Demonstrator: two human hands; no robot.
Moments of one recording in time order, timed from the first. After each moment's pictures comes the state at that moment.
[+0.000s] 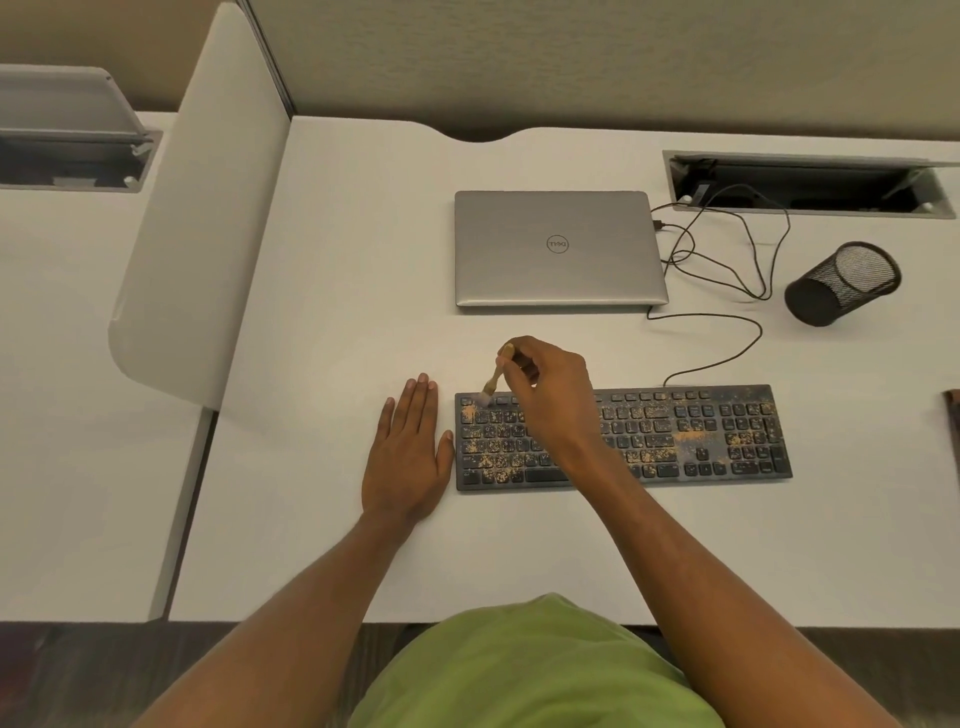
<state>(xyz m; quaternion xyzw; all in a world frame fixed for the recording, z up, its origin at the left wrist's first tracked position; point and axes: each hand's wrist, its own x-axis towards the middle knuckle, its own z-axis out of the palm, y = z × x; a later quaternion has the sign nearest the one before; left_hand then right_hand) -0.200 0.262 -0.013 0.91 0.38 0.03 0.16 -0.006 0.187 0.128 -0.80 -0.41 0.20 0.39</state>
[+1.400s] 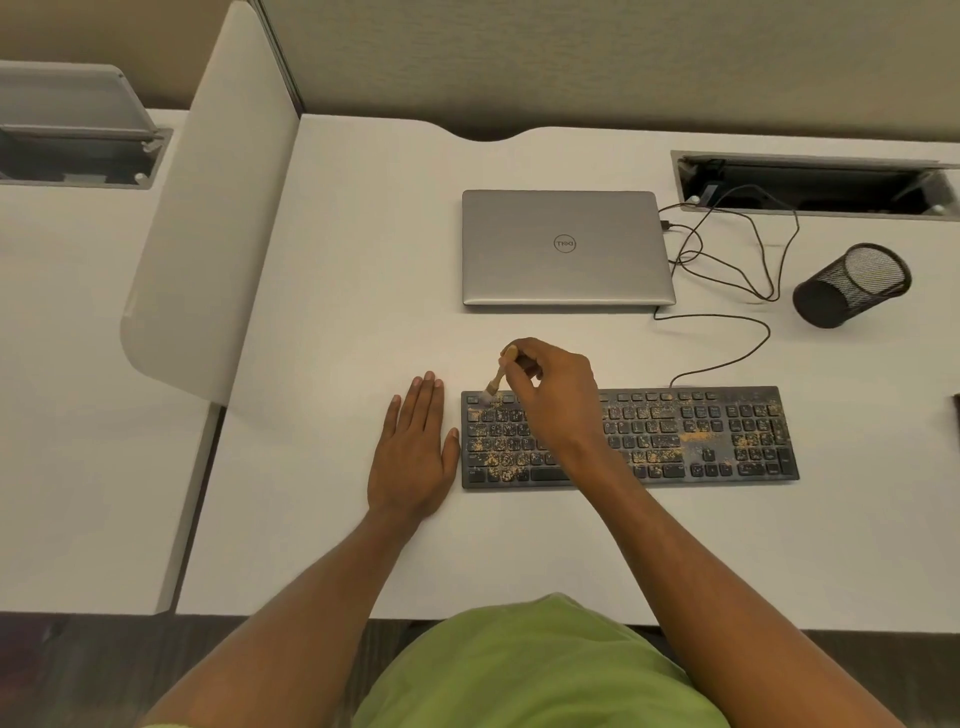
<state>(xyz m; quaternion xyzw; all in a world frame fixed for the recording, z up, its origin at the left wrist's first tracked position) -0.200 0.261 -0.012 0.91 0.38 0.04 0.15 -0.011 0.188 0.129 -0.80 -0.40 0.19 0.39</state>
